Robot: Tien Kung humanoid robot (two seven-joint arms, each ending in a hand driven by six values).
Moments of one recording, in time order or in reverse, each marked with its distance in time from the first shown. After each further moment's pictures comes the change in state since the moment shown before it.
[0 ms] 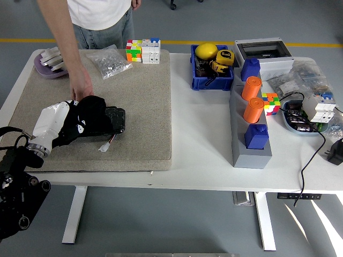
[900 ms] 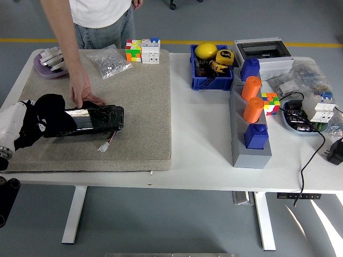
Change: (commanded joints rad) left arm 0.054 0.042 -0.236 0.026 0.013 -0.008 -0.007; right arm 0.000 0.008 0.002 0.000 0.007 -0.004 0.002
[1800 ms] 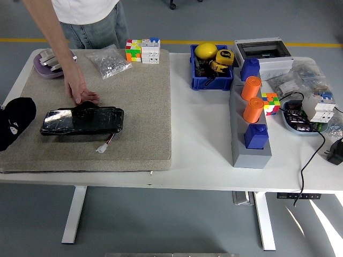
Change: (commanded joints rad) left arm -0.041 0.057 -0.128 0.139 -0.003 -0.022 -0.049; right arm -0.003 0.001 -0.014 0.000 0.012 -0.008 -0.008
